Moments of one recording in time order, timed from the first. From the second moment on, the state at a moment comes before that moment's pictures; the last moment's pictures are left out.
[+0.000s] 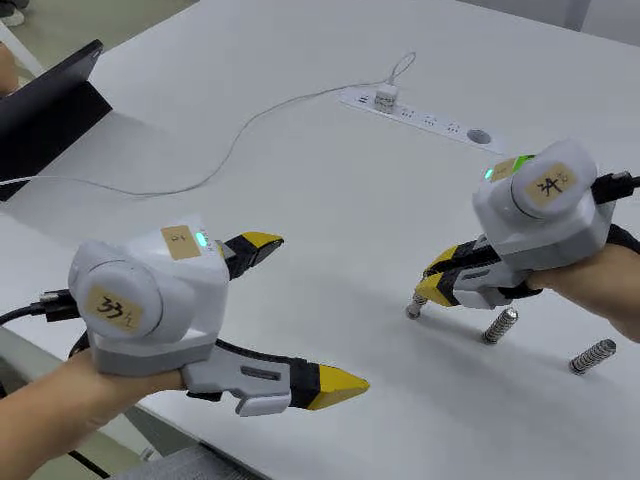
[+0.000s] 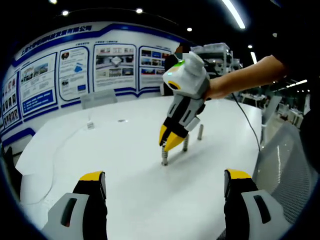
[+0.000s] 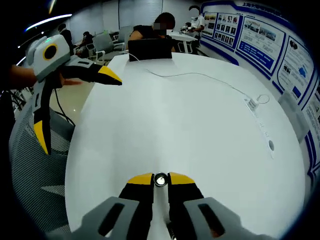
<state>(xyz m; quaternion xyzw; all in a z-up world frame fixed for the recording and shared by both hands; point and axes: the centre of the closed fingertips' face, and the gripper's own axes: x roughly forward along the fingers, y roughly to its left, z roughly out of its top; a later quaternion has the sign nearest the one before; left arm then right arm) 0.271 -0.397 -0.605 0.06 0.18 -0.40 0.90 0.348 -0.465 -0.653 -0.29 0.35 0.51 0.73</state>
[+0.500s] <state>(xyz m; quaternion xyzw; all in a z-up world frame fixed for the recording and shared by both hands) 0.270 -0.392 -0.612 0.07 0.19 -0.41 0.89 0.347 -0.466 -0.669 -0.30 0.37 0.51 0.71</state>
